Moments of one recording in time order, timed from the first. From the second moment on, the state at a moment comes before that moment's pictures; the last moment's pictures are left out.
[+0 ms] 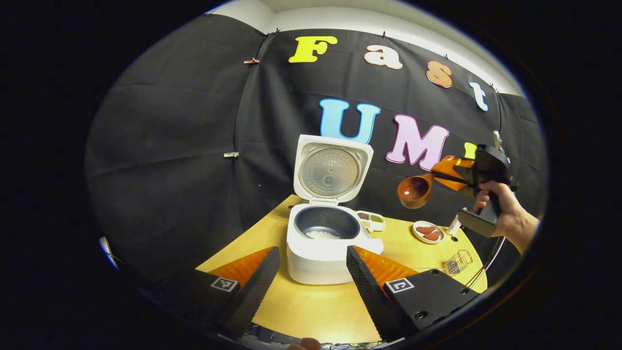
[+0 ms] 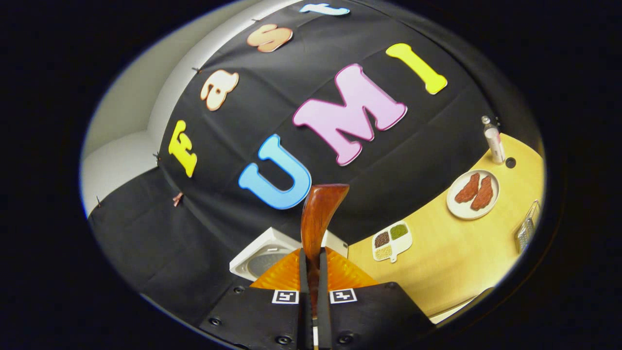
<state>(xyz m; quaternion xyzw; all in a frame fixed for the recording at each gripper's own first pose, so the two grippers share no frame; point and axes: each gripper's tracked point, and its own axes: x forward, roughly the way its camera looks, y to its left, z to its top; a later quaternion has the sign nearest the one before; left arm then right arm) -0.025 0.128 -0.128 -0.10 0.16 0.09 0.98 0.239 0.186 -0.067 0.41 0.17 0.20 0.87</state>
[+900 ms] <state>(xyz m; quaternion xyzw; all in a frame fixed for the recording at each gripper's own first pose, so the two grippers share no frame) 0.017 0.028 -0.119 -0.07 0.16 0.12 0.98 0.248 -0.140 -0.223 0.27 0.17 0.04 0.95</state>
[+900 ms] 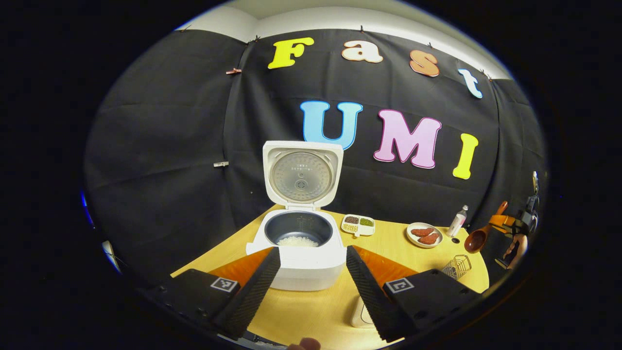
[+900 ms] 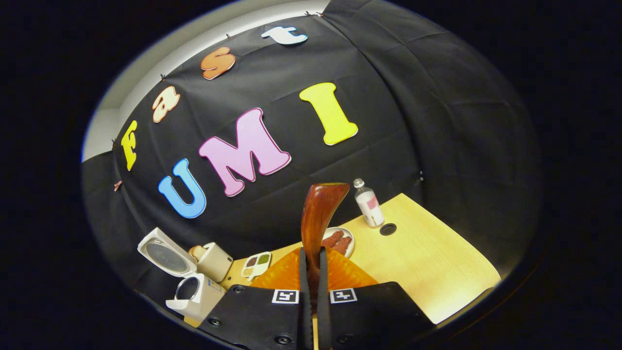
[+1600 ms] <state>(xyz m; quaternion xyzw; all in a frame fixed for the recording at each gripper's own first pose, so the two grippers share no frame) 0.011 0.020 -0.111 -0.05 0.16 0.12 0.98 0.234 -0.120 -0.336 0.19 0.24 0.00 0.95</state>
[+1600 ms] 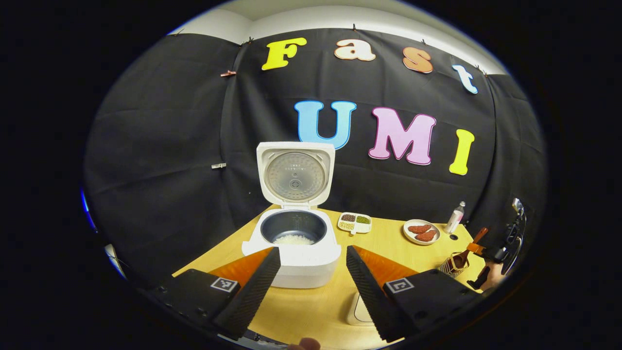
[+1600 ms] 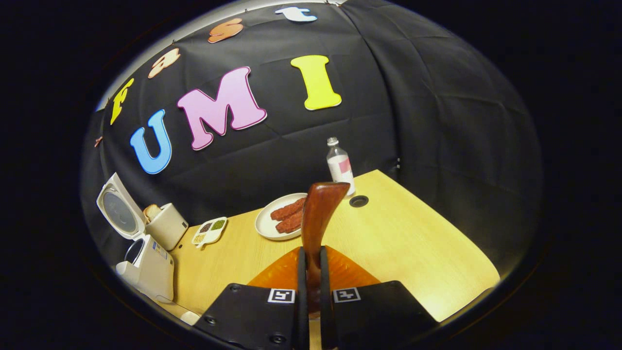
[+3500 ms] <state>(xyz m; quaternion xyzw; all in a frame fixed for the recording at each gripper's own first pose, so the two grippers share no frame) 0.354 0.183 0.035 -0.07 0.07 0.08 0.99 -0.023 -0.136 -0.130 0.05 0.16 -0.09 0.98</state>
